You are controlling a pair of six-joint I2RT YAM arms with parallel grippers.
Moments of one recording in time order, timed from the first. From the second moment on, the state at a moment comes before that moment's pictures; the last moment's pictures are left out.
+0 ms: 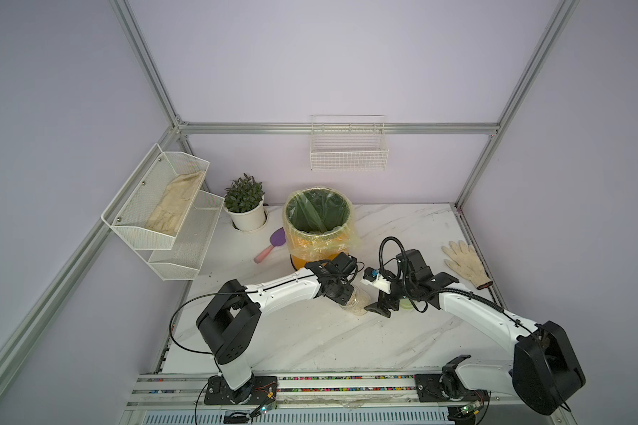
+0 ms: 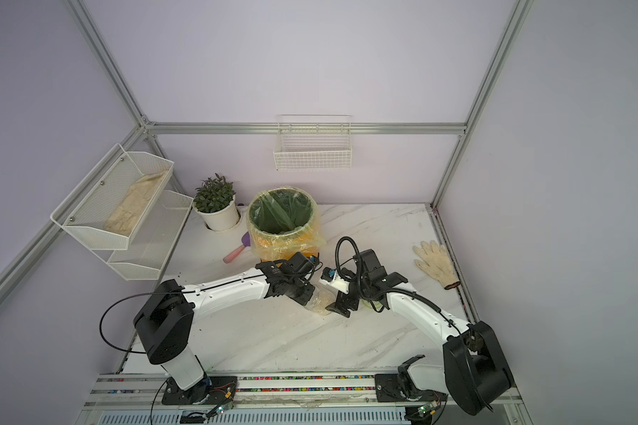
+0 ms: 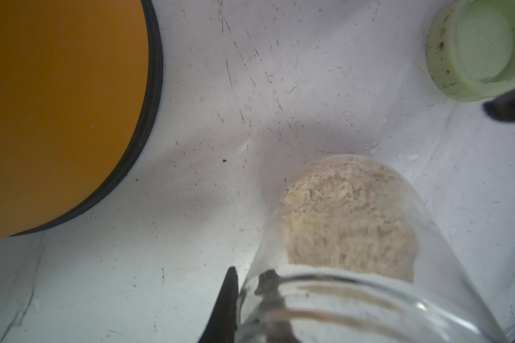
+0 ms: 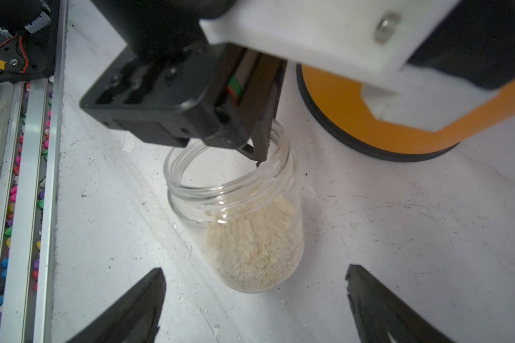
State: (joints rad) left arm -0.84 1.72 1.21 -0.61 -0.03 -0.27; right arm 0.44 1.29 0.79 -0.42 -0.55 -0.70
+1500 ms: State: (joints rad) left arm -0.78 1.57 1.13 -0.40 0.13 -0.28; right arm 0.44 1.36 0.79 -0.28 -0.64 -0.77
